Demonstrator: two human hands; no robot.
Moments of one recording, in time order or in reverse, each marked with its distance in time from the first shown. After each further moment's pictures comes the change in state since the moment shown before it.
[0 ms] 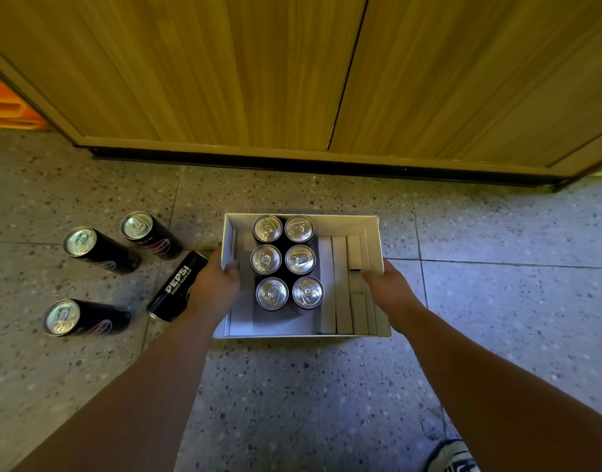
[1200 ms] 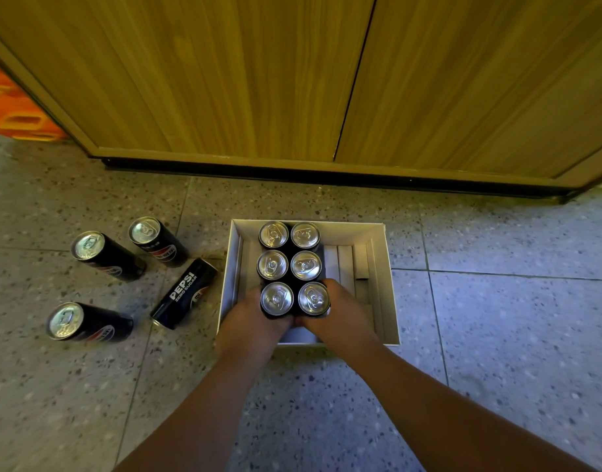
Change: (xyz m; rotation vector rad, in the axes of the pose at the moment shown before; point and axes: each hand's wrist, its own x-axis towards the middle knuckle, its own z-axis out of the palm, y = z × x) left_hand -0.070 0.010 0.033 0.127 0.005 0.102; right_hand -0.037 0.009 0.075 -0.296 -0.110 -0.433
